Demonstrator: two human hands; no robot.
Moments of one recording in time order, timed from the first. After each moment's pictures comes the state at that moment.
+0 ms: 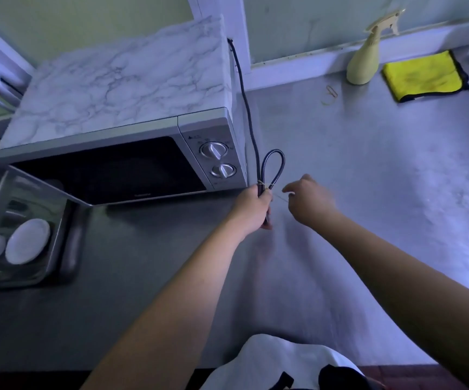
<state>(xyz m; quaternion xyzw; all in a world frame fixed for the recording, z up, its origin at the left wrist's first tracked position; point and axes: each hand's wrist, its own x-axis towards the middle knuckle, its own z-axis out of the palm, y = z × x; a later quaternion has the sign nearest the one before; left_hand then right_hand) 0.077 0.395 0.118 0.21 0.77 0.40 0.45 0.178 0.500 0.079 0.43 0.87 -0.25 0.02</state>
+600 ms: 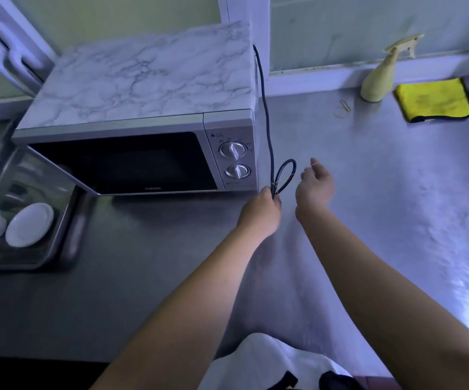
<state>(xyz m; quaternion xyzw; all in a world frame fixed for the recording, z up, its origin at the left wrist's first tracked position) 0.076 0.388 0.116 0.33 0.87 0.23 0.29 0.128 0.488 0.098 0.58 0.40 -0.61 -0.36</state>
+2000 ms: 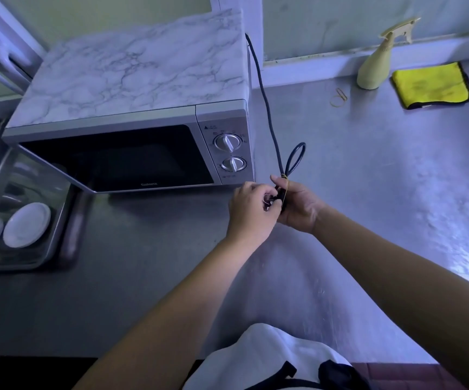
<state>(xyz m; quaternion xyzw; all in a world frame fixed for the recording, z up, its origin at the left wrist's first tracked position) 0.085 0.360 0.110 0.39 0.84 0.34 0.16 0.155 0.474 0.088 0.31 0.28 -0.91 0.00</state>
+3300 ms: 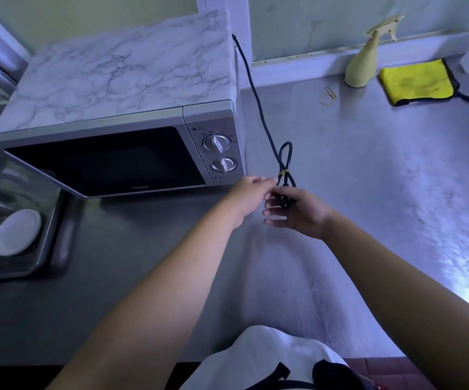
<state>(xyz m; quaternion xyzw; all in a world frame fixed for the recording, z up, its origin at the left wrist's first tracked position) 0.064 0.394 0.131 0.25 0.76 0.39 0.45 0.187 0.485 0.073 0.30 0.40 -0.87 0.02</state>
